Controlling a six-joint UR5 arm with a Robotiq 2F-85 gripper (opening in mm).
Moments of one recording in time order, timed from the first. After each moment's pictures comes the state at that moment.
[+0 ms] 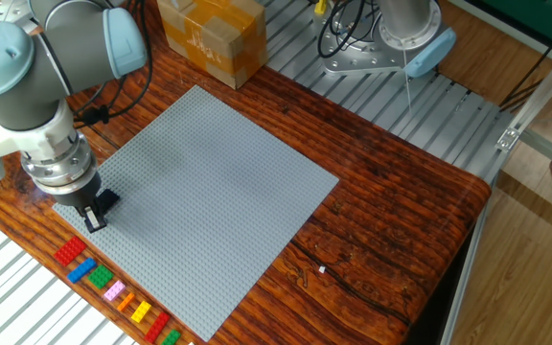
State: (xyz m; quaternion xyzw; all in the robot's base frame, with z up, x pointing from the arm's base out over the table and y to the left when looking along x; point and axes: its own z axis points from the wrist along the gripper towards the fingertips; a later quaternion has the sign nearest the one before) arm 0.710 -0.108 0.002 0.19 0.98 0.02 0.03
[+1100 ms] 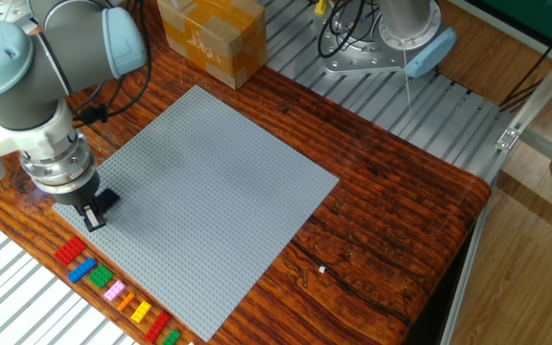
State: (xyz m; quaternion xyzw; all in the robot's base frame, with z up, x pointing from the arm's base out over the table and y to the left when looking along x) arm 0.709 -0.110 0.002 0.18 0.98 0.01 0.03
